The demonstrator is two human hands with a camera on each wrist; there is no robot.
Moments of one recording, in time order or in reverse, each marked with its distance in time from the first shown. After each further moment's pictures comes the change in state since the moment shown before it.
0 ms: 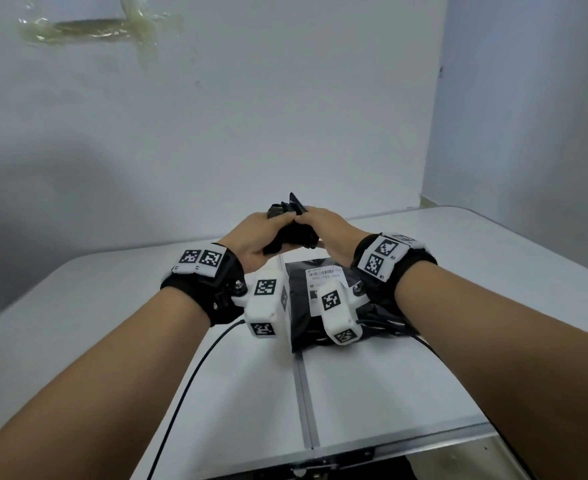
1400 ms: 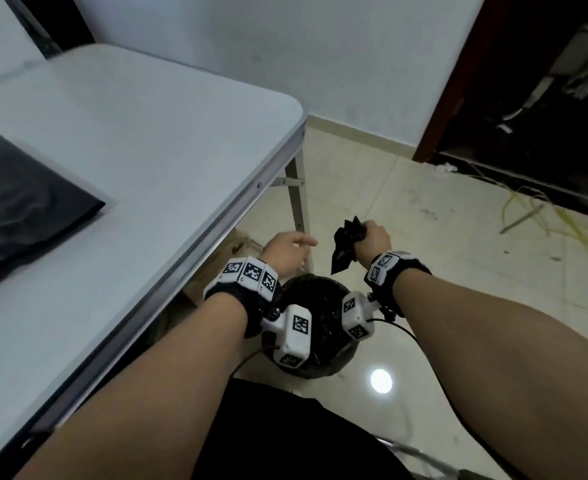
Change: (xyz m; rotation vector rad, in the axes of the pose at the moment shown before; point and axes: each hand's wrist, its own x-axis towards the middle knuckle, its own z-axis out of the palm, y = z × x) left_hand -0.105 -0.308 0.381 0.710 -0.915 -0.252; right_hand -0.419 0.336 -0.258 -0.440 1.084 1.006
